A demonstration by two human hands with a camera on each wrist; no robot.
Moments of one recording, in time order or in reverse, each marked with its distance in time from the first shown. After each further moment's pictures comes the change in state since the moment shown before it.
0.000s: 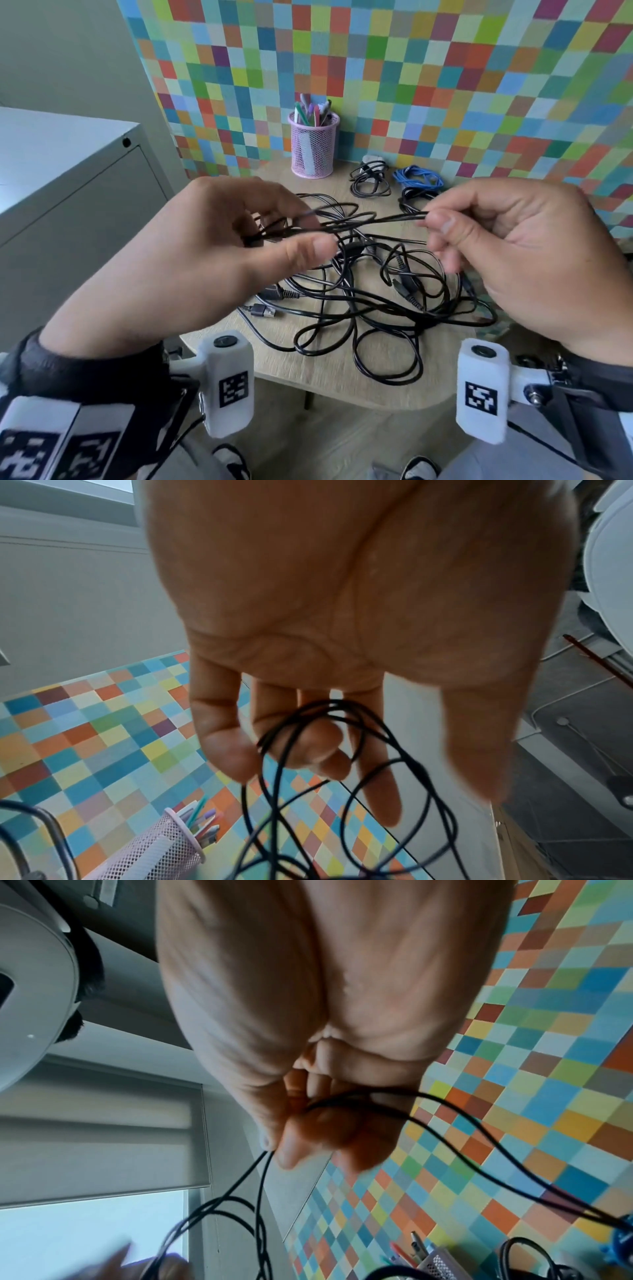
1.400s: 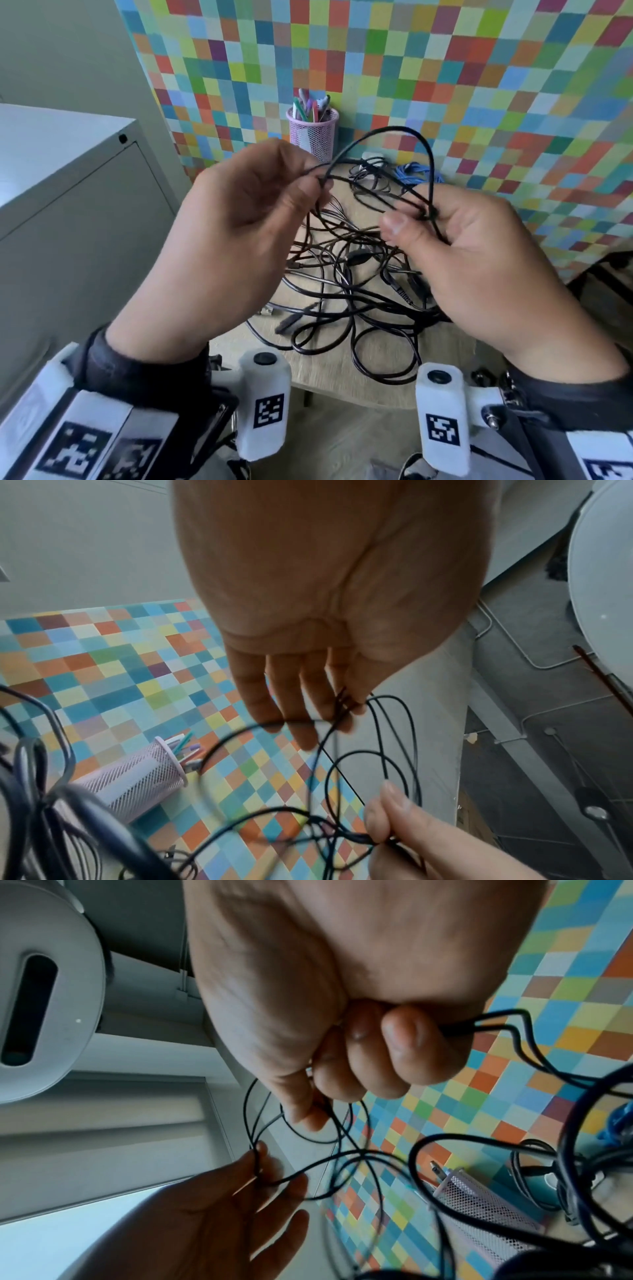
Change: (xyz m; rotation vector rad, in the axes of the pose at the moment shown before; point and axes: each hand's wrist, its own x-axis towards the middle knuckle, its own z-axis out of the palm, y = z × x) left_hand 0.012 -0.008 0.032 -0.241 0.181 0.173; right_hand 0.000 -0.004 0.033 0.023 -0.031 0.078
